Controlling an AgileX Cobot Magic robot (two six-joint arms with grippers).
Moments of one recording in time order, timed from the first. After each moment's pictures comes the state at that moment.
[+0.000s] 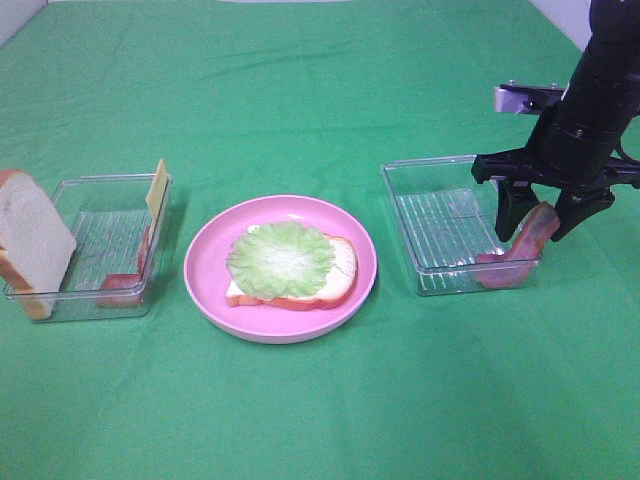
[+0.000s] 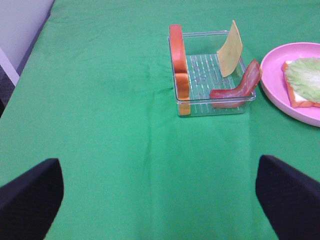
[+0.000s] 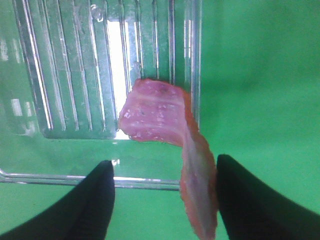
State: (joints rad) left arm 0.08 0.00 -0.52 -0.04 1.09 0.03; right arm 0.14 1.97 -1.35 0.07 0.96 -0.02
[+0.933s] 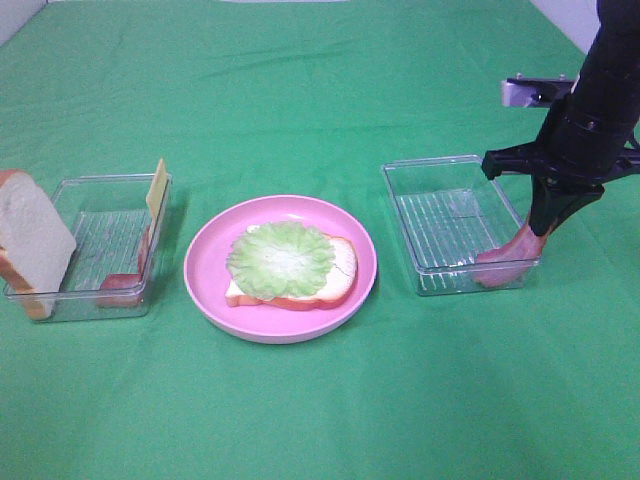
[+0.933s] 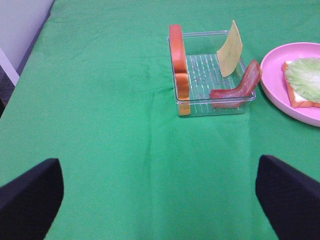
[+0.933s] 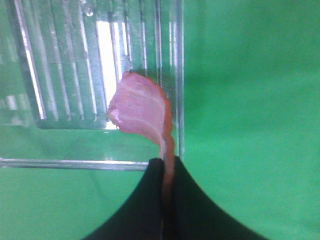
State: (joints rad) left arm 0.08 0.00 -0.52 -0.04 1.09 0.03; right arm 0.14 1.93 -1.35 0.04 0.99 -0.01
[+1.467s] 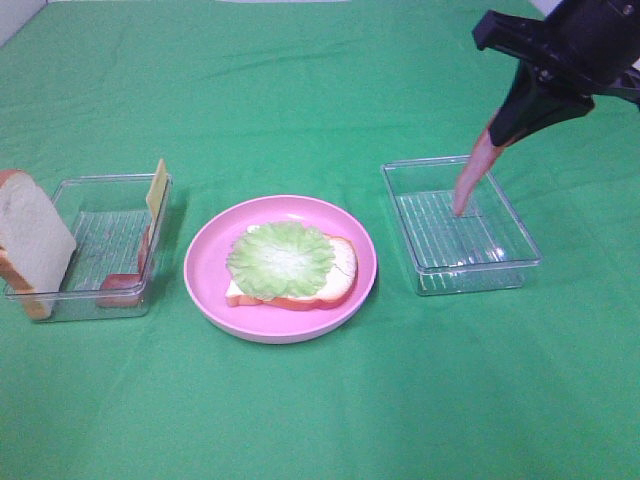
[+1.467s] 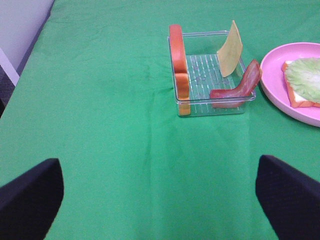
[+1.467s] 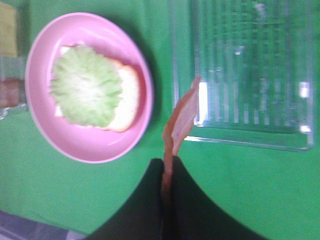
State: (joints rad) left arm 0.08 0.00 -0.52 -0.04 1.09 0.03; right arm 0.19 1.67 -1.35 0.36 1.01 -0.06
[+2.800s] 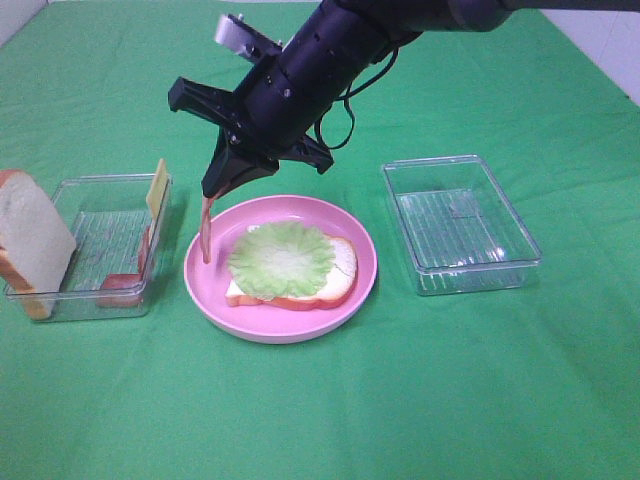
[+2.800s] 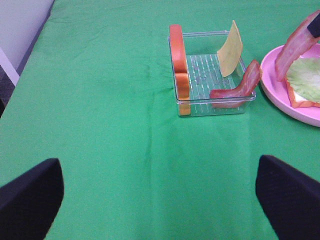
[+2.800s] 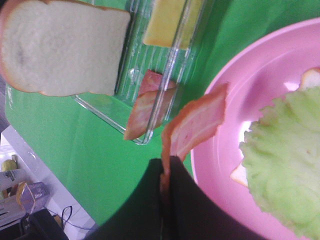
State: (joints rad) left arm 0.08 0.00 -0.52 -0.04 1.09 0.03; right arm 0.60 2.22 -1.80 0.67 0.91 -0.09
